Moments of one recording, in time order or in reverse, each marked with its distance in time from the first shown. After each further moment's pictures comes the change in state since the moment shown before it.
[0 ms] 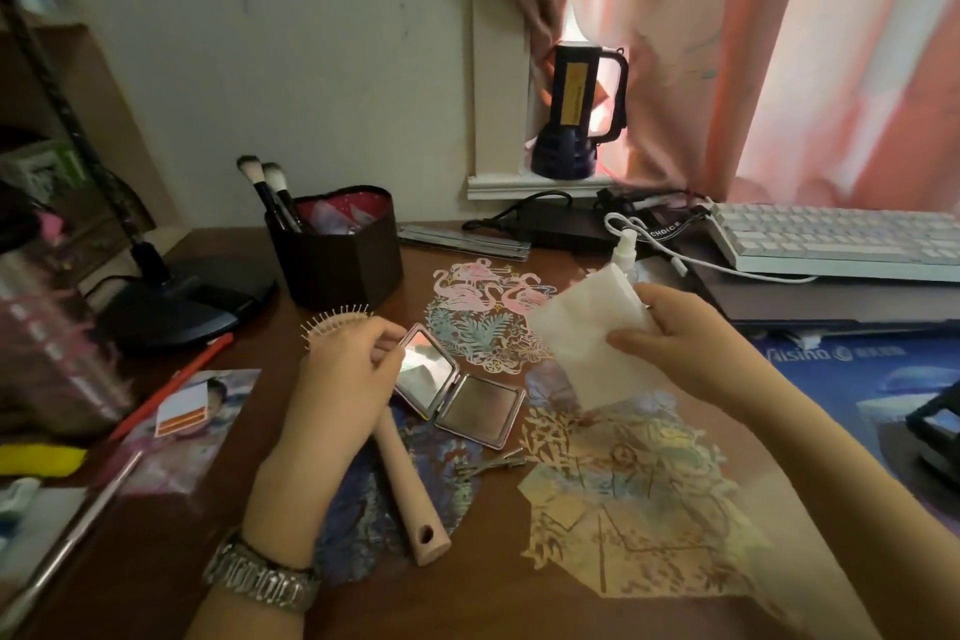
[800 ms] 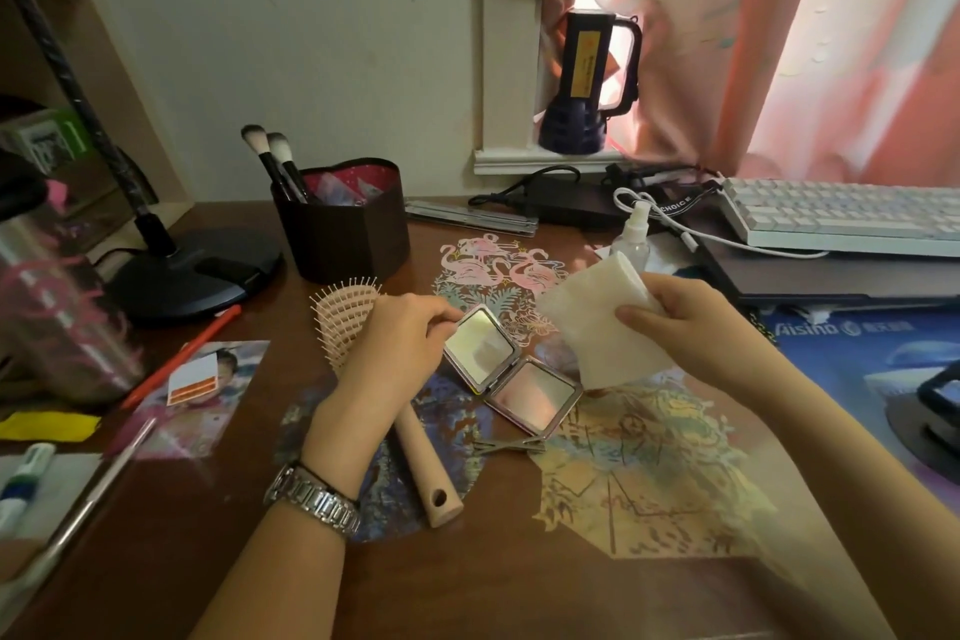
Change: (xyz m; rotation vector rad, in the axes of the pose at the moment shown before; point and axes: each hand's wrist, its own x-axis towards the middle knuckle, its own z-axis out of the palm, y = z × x) left_hand 0.011 0.009 0.024 0.012 -0.152 0.138; right_hand -0.011 -0.003 0.010 -0.035 0.015 -0.051
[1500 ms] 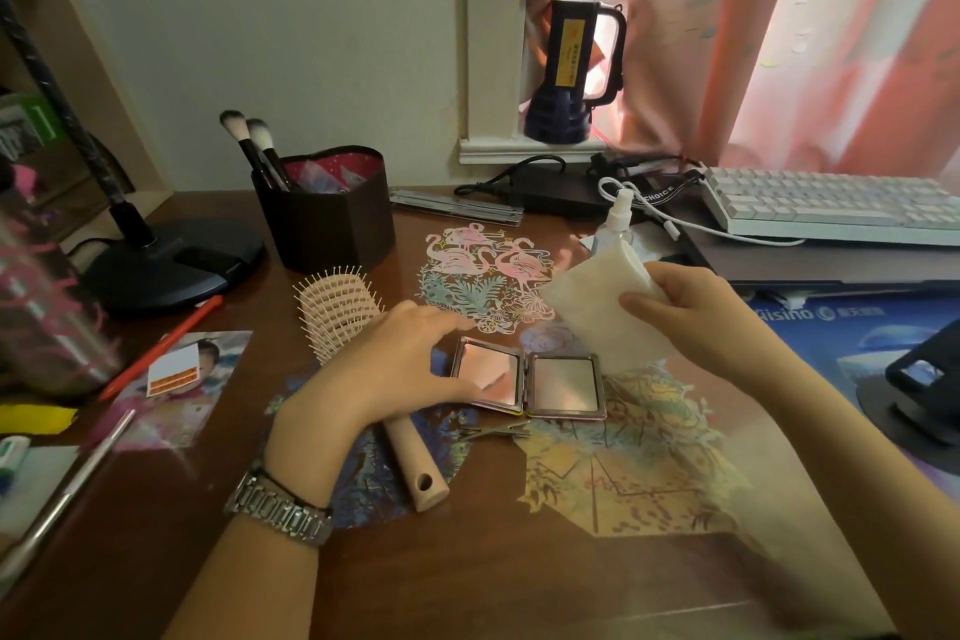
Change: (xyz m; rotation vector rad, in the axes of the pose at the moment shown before) left_hand -0.014 0.006 -0.012 0.226 -0.447 0.138; right_hand -0.008 0.008 -0.009 -0.051 0.044 0.000
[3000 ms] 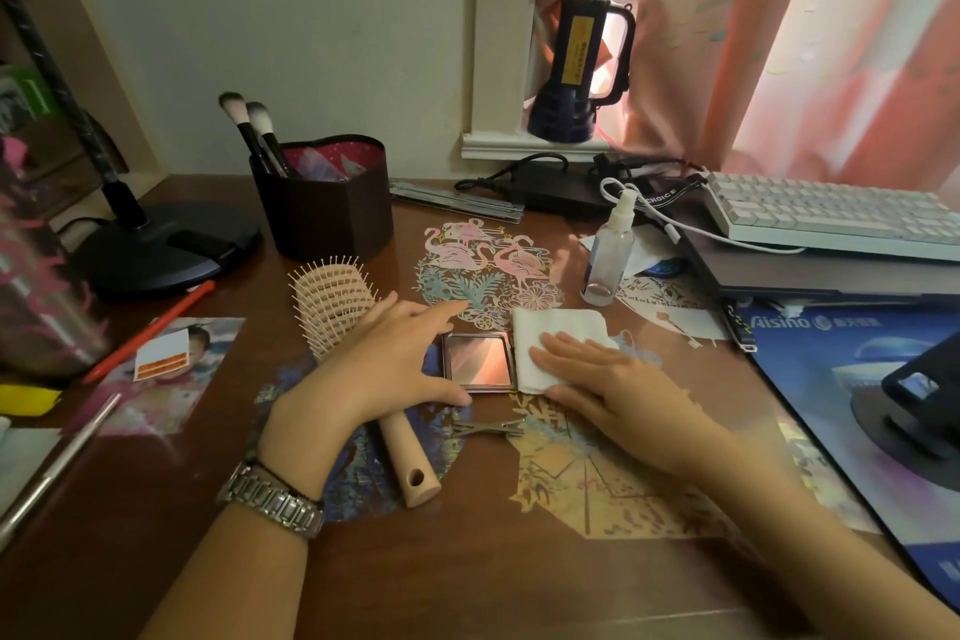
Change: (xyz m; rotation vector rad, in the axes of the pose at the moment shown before) left_hand 0.001 -0.004 0.011 0.004 -0.033 -0.101; right_hand -0.018 0.023 0.061 -0.359 -0.311 -0.360
